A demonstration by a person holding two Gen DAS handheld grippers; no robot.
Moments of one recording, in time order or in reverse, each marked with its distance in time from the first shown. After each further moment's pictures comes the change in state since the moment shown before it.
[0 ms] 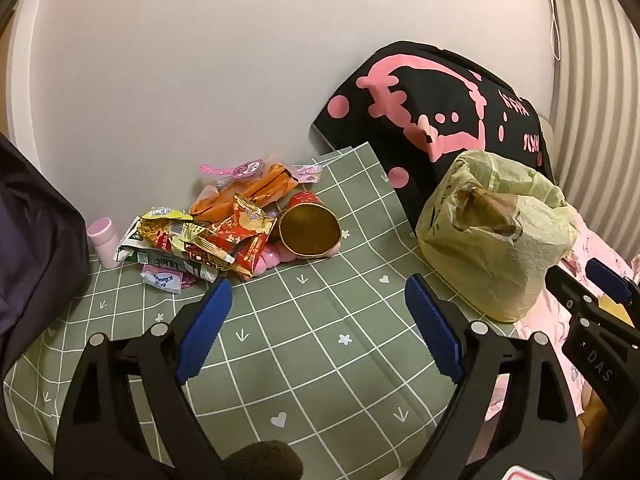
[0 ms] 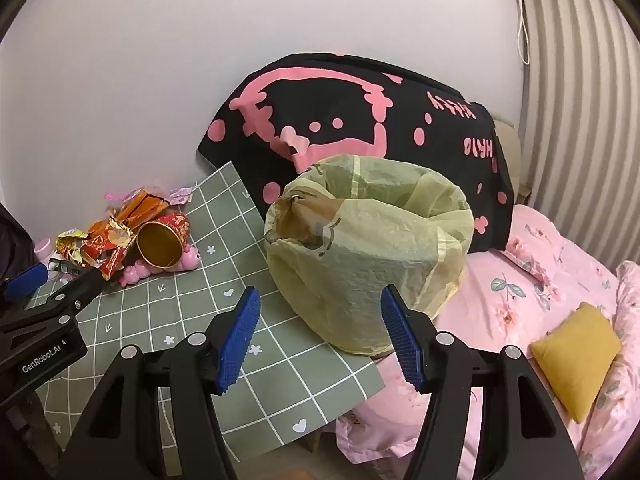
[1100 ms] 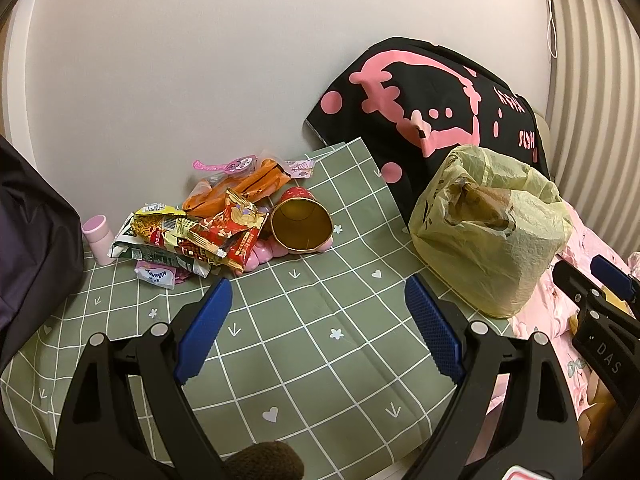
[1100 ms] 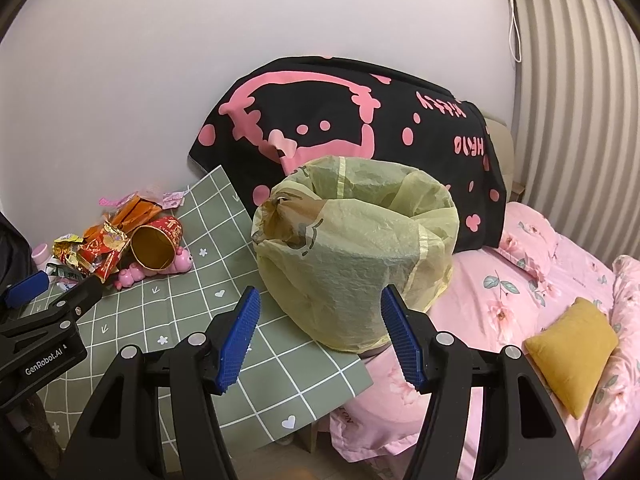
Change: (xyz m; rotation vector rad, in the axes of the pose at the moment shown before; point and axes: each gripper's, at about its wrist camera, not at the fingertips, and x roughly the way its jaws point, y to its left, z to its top) left arm 0.000 -0.007 -0.008 0.008 0.003 -0.014; right arm -0.008 -0.010 -0.002 0.020 -0.014 -0.013
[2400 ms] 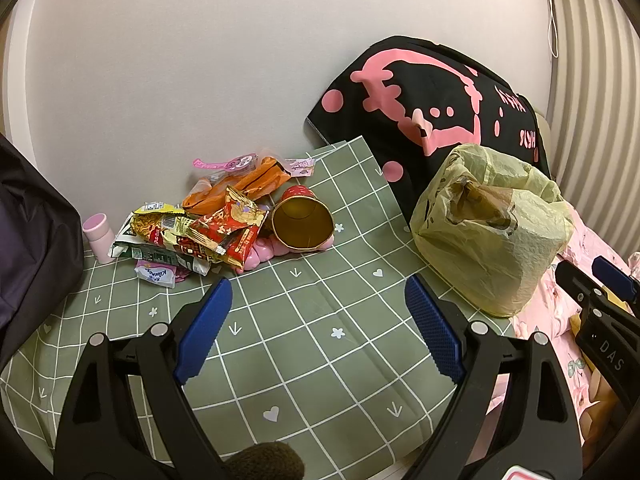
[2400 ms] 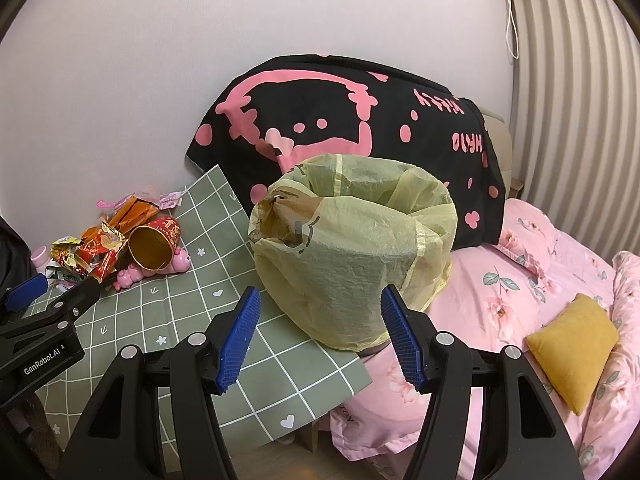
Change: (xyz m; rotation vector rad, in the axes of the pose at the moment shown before) left arm 0.001 0.000 -0.003 -0.004 0.000 0.004; right arm 0.001 -0.004 -0.001 0.007 0.000 0.002
